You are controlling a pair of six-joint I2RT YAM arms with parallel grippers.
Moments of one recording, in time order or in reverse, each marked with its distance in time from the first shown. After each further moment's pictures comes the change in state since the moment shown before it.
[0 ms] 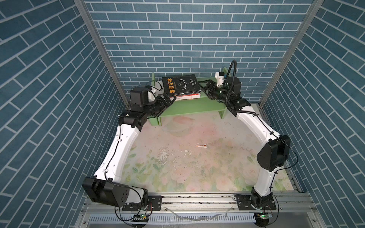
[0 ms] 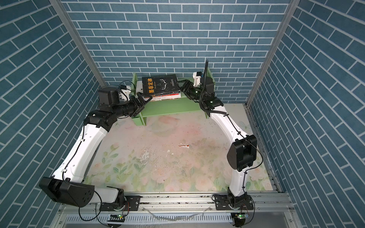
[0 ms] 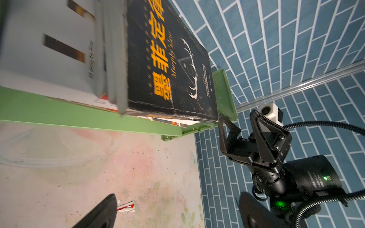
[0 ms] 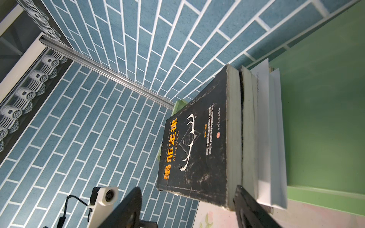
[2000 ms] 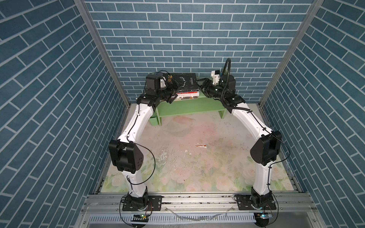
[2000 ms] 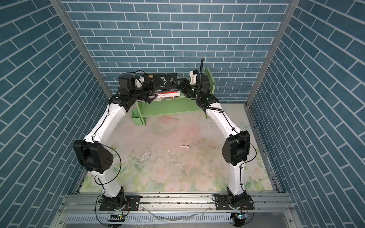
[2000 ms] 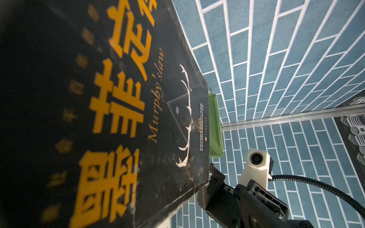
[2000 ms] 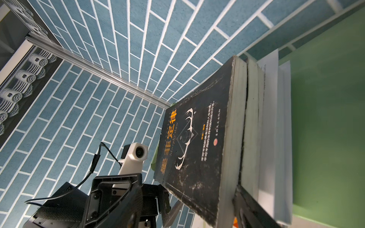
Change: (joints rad) left arm 0.006 0.429 0.355 0.154 0.065 -0.238; right arm 0.021 0.131 0.166 -0.051 0.003 -0.008
